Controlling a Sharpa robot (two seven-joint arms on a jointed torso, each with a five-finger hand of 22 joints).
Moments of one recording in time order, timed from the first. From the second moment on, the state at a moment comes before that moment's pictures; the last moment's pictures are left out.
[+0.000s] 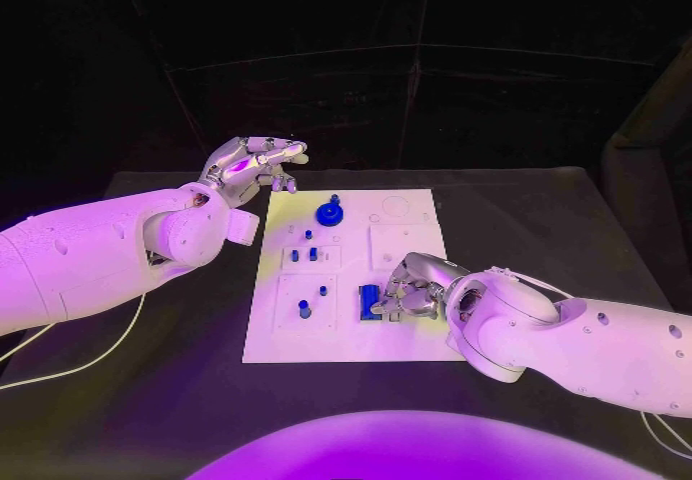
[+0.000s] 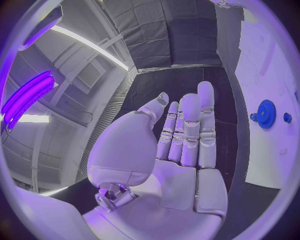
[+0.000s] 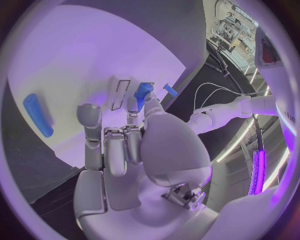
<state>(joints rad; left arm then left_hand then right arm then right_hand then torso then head) 1.25 -0.82 -0.14 1.38 0.05 -0.10 0.47 1.25 -0.03 0.28 -0.06 0.05 1.04 0.16 0.16 0.07 1.08 0.10 0.29 0.07 1.27 0.01 1.02 0.47 0.17 1.16 0.11 0.65 0.64 1.01 -0.83 -0.09 1.84 -1.37 -0.39 -0.57 1.34 0.01 -0.07 0.13 0.10 1.11 0.05 0.36 0.24 1.46 -0.03 1.43 1.31 1.47 -0.08 1.54 1.31 0.16 1.26 0.02 1.18 0.73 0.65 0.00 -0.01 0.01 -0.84</state>
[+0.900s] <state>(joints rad) 1.25 -0.82 -0.15 1.38 0.05 -0.10 0.47 1.25 -0.03 0.28 -0.06 0.05 1.04 0.16 0.16 0.07 1.08 0.10 0.29 0.07 1.27 0.01 1.02 0.47 0.17 1.16 0.11 0.65 0.64 1.05 -1.11 -0.09 1.91 -1.34 -0.45 -0.46 1.27 -0.02 -0.17 0.17 0.28 1.00 0.10 0.25 0.22 1.47 0.01 1.35 1.31 1.47 -0.06 1.53 1.31 0.16 1.24 0.05 1.15 0.67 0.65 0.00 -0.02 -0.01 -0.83</state>
